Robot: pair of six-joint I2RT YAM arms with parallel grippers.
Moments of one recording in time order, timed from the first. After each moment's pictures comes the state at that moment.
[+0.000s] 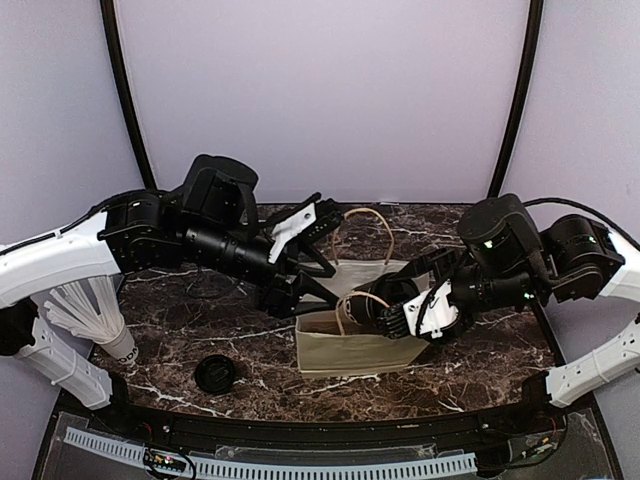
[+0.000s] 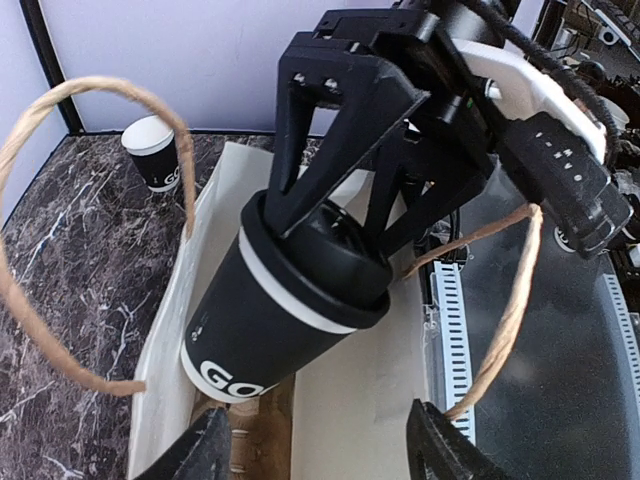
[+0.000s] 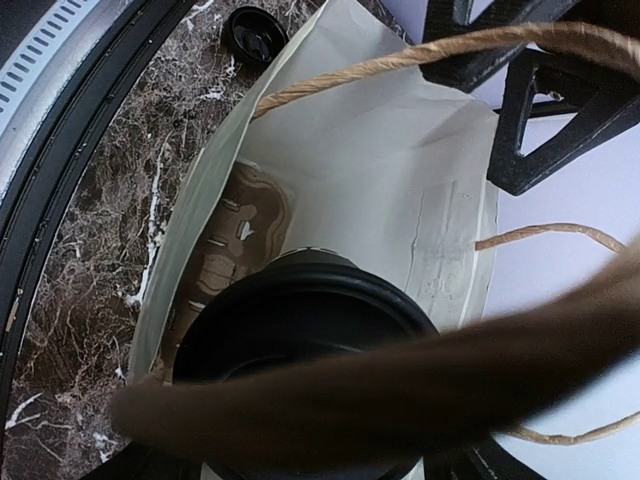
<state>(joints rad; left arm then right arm) -1.13 1.38 1.40 -0.57 0.33 0.11 1.31 1.10 1.25 -0.90 0.22 -0.97</state>
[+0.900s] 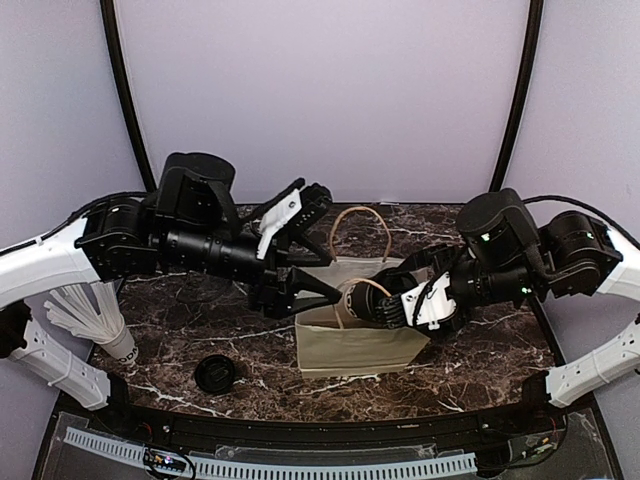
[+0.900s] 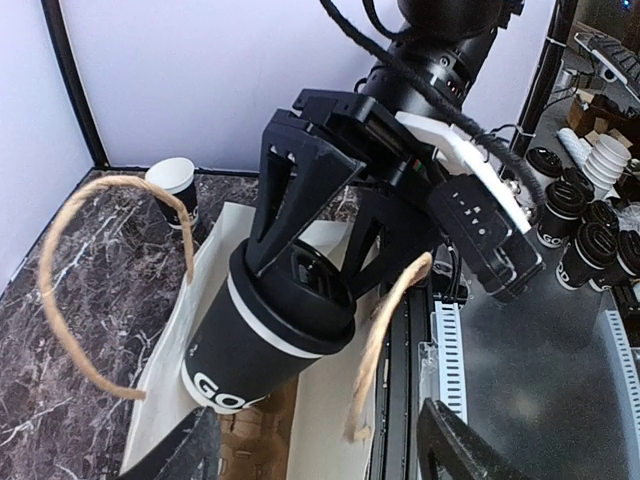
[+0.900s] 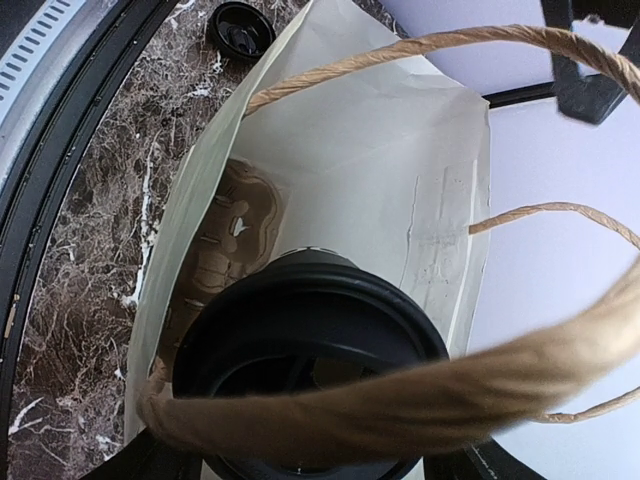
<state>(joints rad) -1.19 1.30 1.39 -0.50 0.23 0.07 1.27 1.10 1.26 -0.90 0.21 -0.94</state>
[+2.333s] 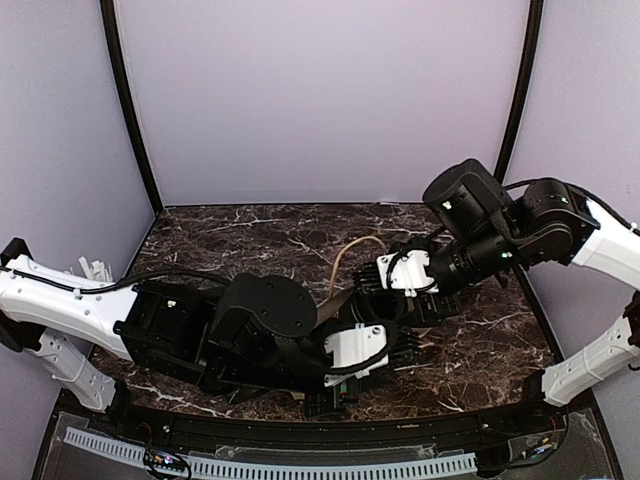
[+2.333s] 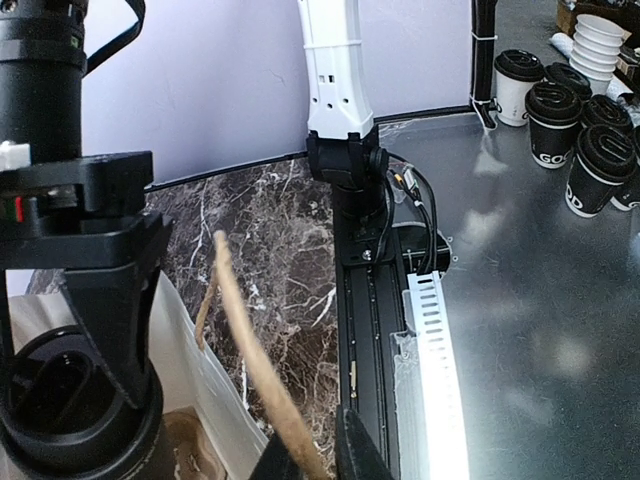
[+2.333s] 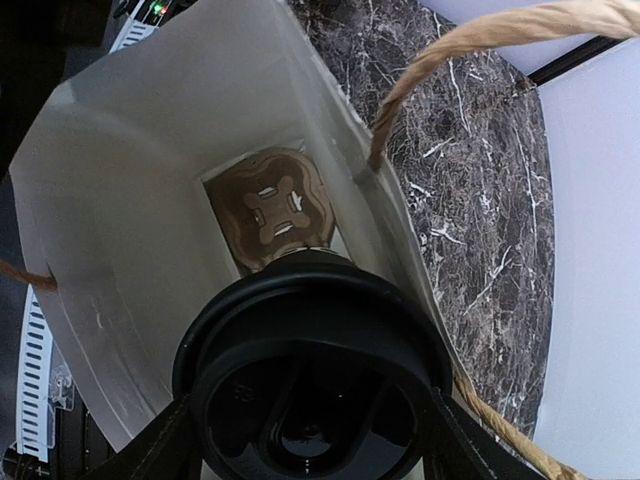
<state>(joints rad) -1.59 1.50 1.35 -0.34 -0.13 0.16 1.19 1.28 1.47 -1.06 -0.04 -0.68</state>
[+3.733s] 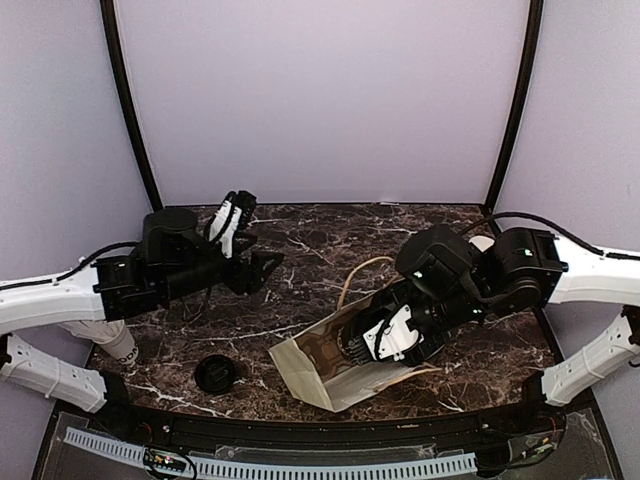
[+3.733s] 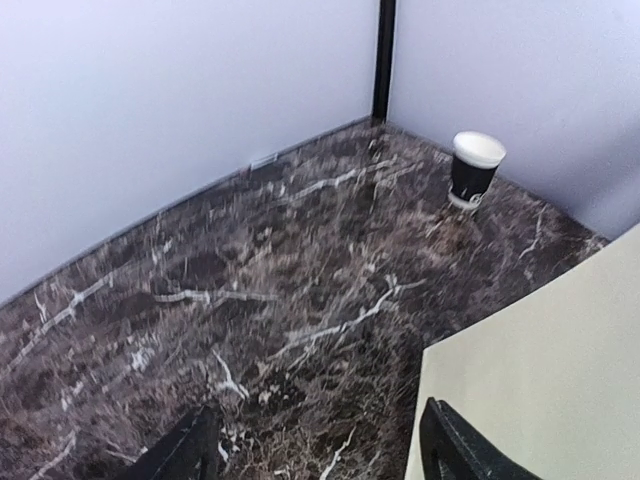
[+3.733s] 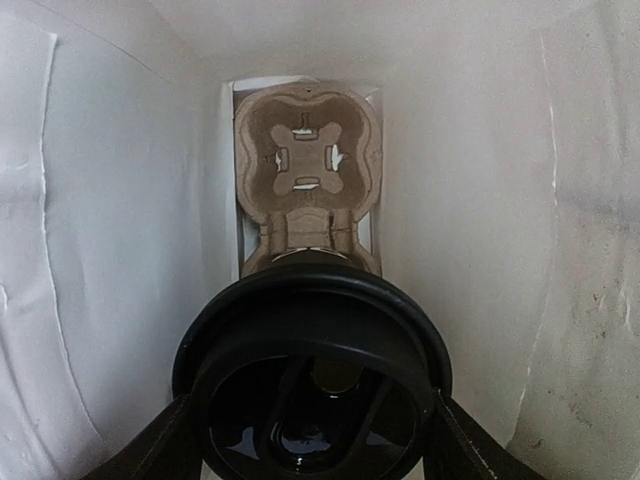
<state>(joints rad) -0.96 1.10 0.84 -0.03 -0.23 -0.06 1.30 1.28 1.23 -0.91 0.14 -0.94</state>
